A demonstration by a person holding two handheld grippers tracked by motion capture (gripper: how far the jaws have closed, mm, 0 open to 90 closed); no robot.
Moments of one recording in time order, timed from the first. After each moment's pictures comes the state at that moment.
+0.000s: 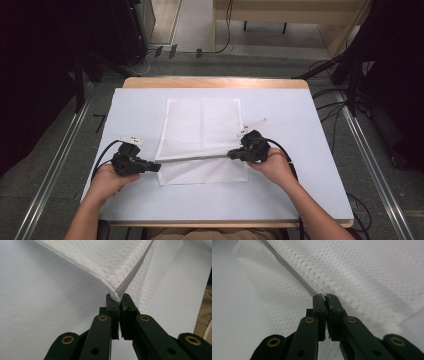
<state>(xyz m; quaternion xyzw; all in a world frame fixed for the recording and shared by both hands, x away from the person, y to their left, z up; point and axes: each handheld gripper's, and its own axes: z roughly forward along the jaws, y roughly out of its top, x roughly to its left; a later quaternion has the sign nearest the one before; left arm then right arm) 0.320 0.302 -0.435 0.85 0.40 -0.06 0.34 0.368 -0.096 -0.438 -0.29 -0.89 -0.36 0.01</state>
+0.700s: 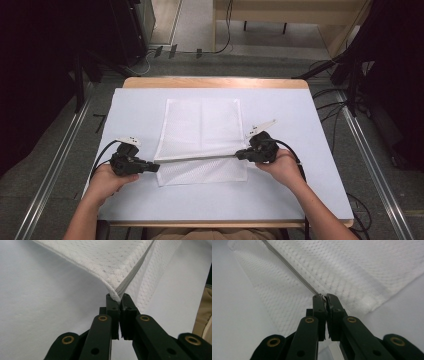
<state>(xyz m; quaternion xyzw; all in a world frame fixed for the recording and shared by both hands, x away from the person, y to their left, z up) 0.320 0.305 -0.435 0.85 0.40 -0.06 0.34 0.364 -0.118 -0.437 -0.30 -0.89 -0.36 0.00</state>
